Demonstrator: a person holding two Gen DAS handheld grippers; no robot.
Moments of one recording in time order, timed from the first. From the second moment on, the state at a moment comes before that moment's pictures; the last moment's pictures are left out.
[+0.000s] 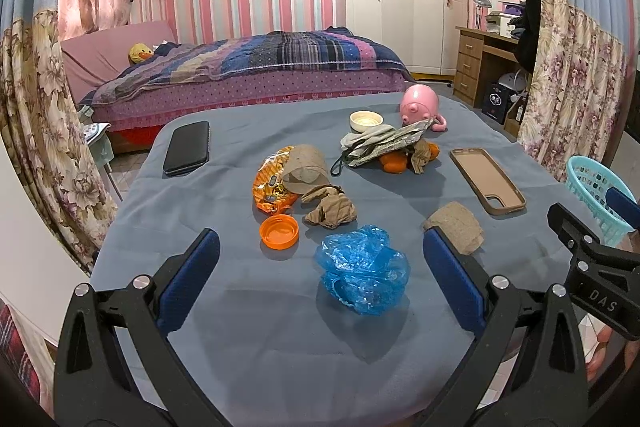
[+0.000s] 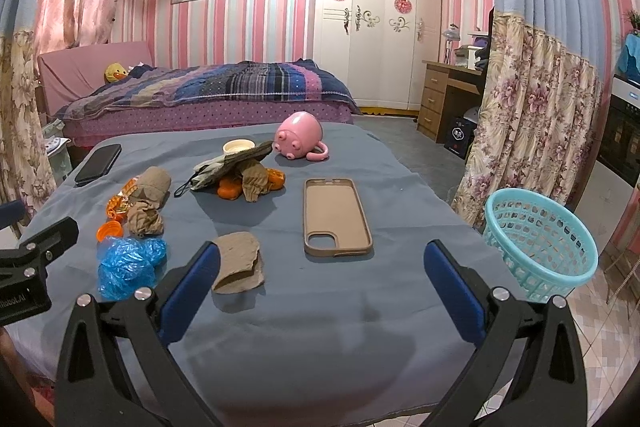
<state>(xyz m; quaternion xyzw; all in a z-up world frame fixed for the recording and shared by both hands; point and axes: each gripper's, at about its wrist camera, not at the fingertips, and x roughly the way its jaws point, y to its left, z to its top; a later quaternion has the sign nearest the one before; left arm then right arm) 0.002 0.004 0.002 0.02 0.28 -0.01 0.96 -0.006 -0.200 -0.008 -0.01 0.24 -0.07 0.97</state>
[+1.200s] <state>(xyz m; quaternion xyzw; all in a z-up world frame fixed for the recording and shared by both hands) 0.002 0.005 -0.001 0.02 0.28 -0.01 0.96 -0.005 -0.203 -0.007 -0.01 0.24 -0.07 0.97</state>
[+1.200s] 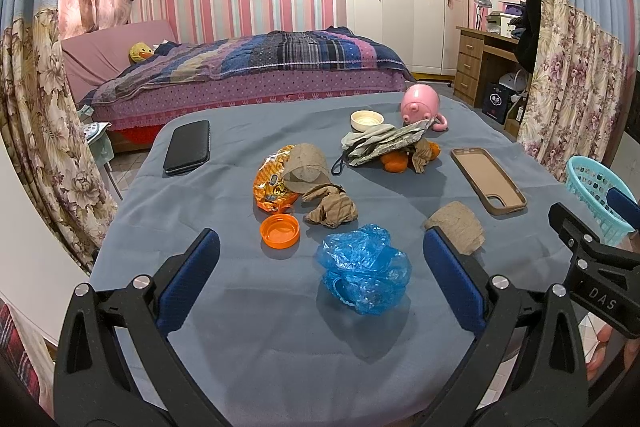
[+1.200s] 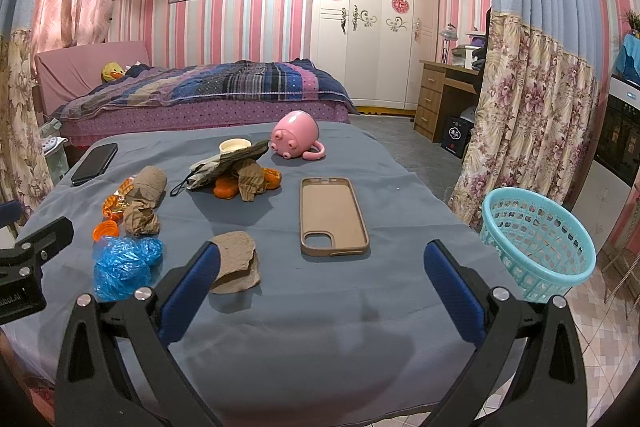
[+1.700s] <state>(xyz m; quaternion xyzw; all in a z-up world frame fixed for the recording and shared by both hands) 0.001 0.005 -0.001 0.02 0.28 -0.01 0.96 -0.005 -0.208 -0.008 0.00 0.24 -0.07 0.97</state>
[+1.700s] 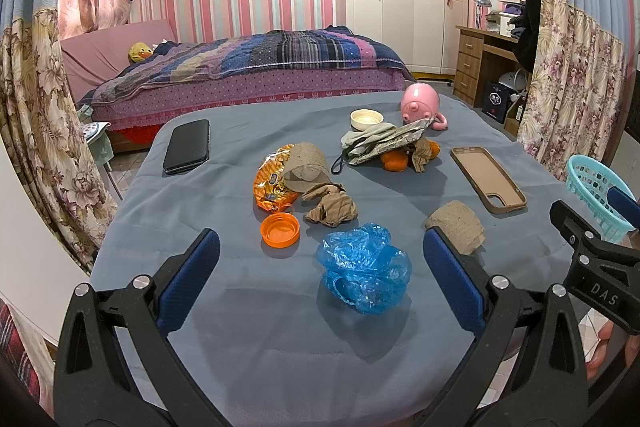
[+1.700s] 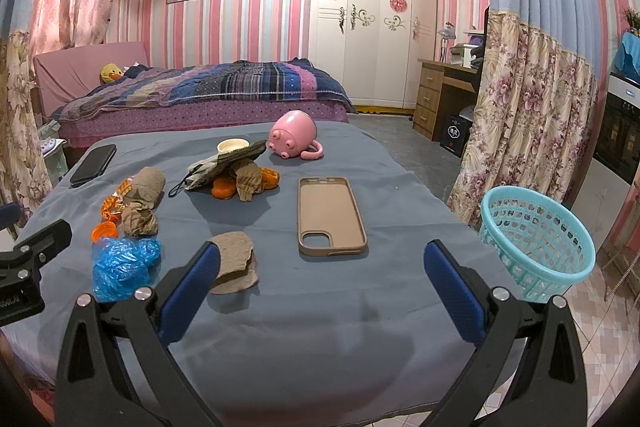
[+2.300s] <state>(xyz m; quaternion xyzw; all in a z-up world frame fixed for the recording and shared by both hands) -0.001 0.008 -0.010 0.02 0.30 -0.02 0.96 -0.006 -0.210 -0.008 0.00 0.24 -0.08 0.97</state>
